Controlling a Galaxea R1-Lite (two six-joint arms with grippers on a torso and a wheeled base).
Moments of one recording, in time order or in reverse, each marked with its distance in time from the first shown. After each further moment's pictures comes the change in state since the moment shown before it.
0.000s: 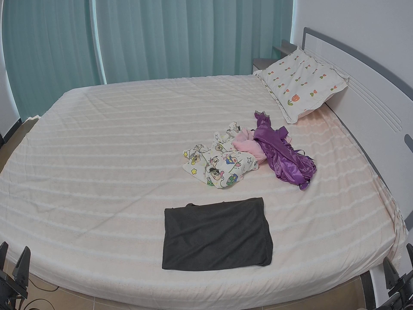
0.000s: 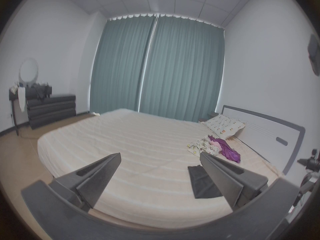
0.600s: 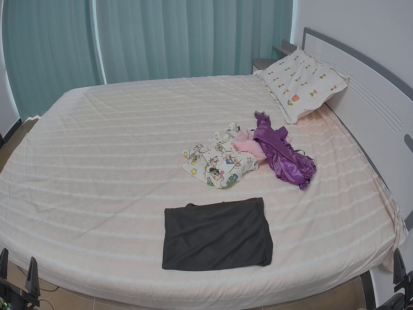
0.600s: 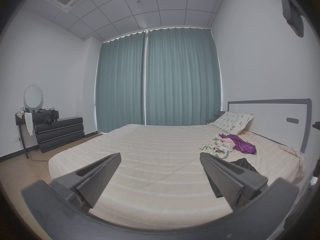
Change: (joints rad) left arm 0.120 -0.174 0.178 -0.131 -0.038 0.199; right arm -0.034 -0.094 0.018 -0.091 -0.058 -0.101
